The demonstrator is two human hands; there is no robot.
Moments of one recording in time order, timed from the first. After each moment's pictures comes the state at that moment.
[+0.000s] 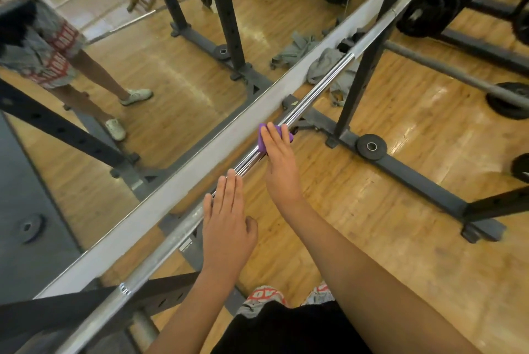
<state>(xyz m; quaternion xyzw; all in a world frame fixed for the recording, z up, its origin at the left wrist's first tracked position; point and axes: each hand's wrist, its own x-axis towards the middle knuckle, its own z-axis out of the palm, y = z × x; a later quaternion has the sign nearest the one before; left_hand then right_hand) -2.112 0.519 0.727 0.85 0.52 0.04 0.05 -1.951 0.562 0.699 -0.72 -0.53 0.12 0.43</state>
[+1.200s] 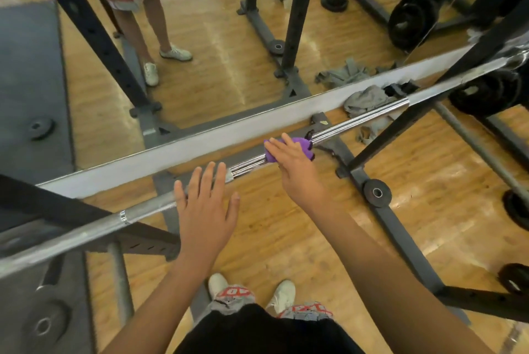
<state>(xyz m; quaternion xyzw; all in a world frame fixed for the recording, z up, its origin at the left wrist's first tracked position) -2.144 0.498 0.720 0.73 0.67 0.13 0.00 -1.929 0.565 0.737 -0.58 -0.76 0.20 0.22</state>
